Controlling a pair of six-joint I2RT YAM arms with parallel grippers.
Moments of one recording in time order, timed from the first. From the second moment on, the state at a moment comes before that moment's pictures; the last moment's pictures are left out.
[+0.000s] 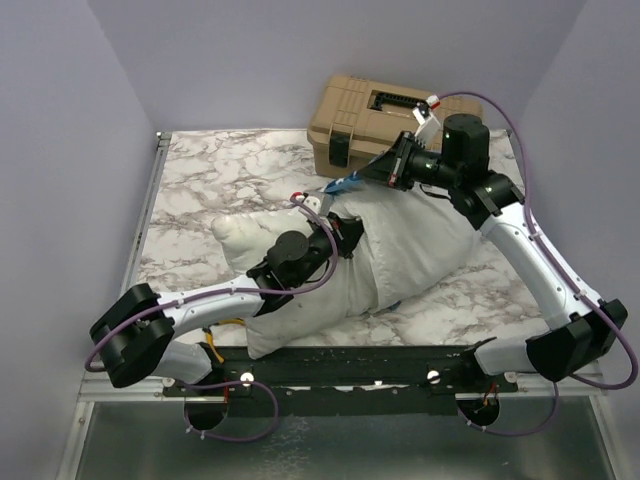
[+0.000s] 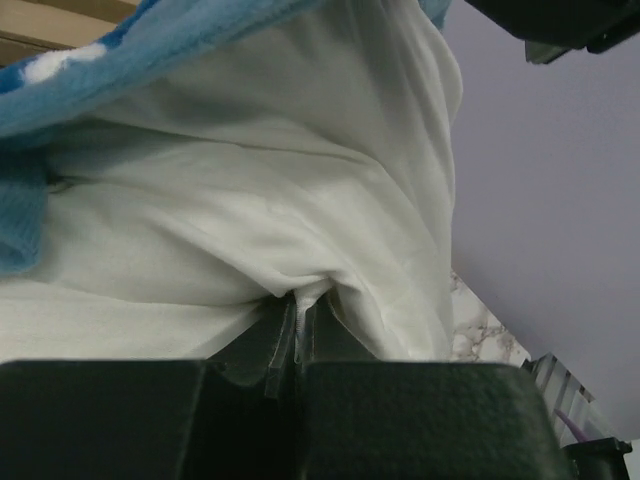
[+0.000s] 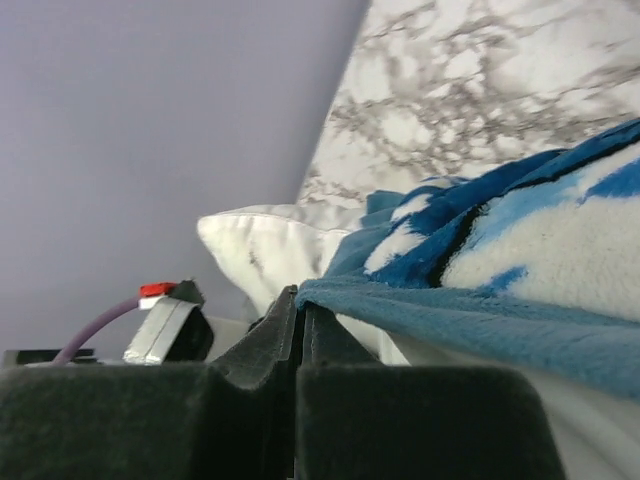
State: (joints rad) left arm -0.96 1.32 0.69 0.73 -0.20 -0.49; right arm 0.44 1.39 1.49 -0.43 -0.51 0.72
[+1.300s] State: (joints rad) left arm -0.89 1.25 0.64 0.74 -0.42 -0.57; right arm 0.65 1.33 1.56 -0.87 -0.06 0.43
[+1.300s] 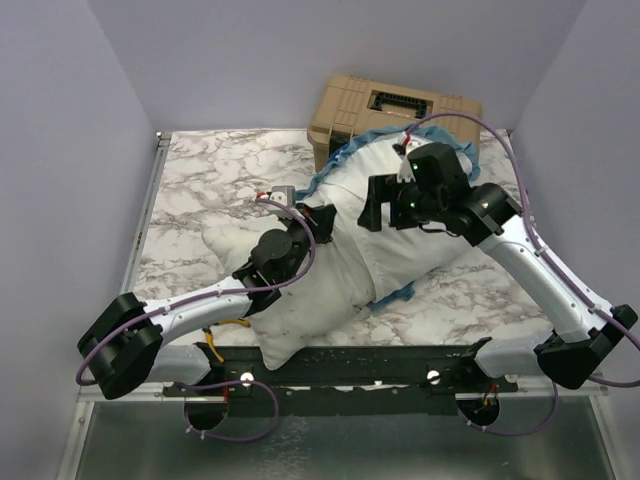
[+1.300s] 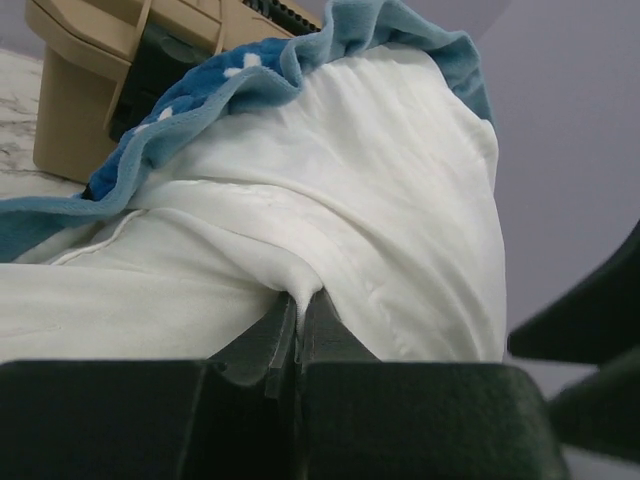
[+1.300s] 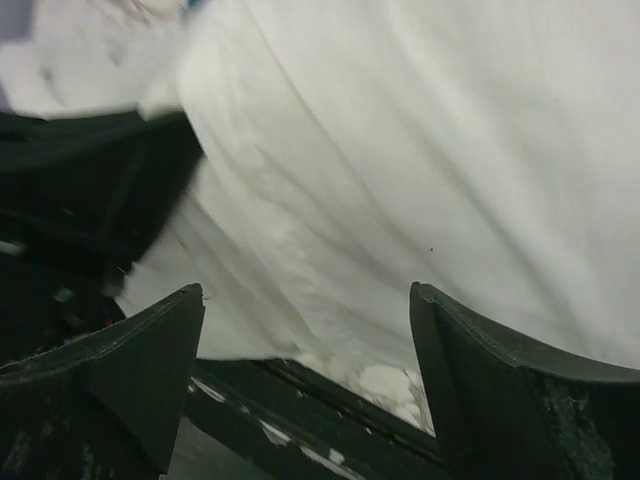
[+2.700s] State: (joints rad) left arm -0.77 1.49 1.19 0.12 -0.22 -0.43; right arm 0.87 1.29 1.38 -0.85 0.04 0.51
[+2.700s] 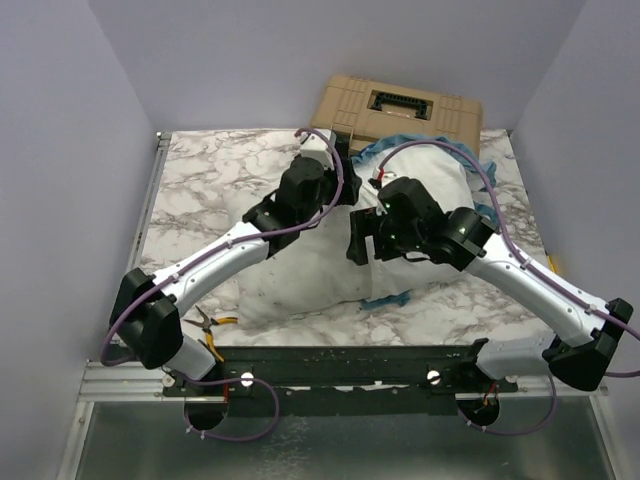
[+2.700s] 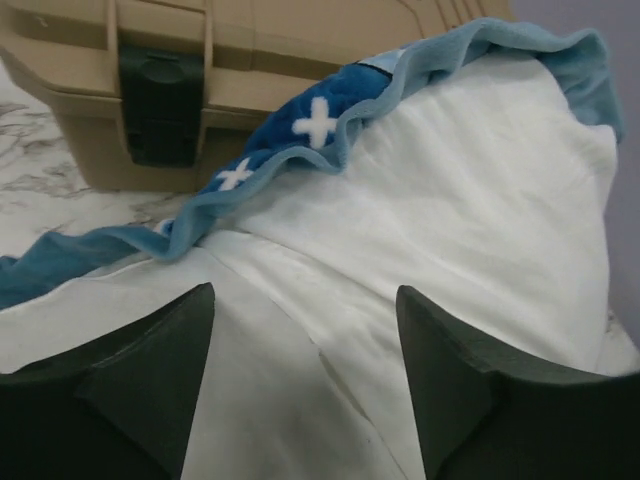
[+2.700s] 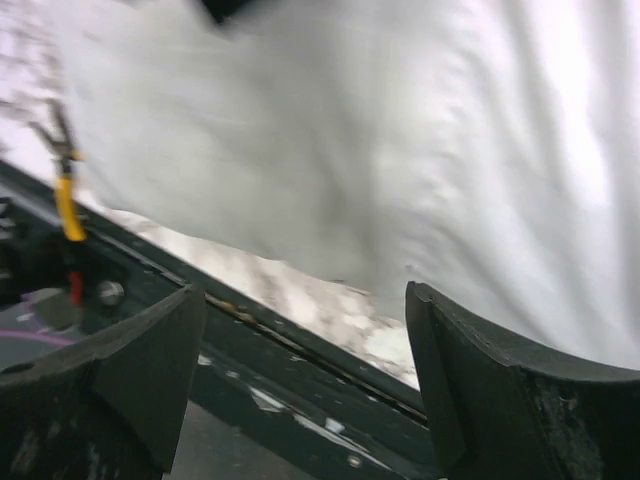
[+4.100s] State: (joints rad) left arm -0.54 1.05 0.73 -0.18 0.11 -0.80; right arm 0.81 1.50 1.57 -0.91 -0.10 0.42
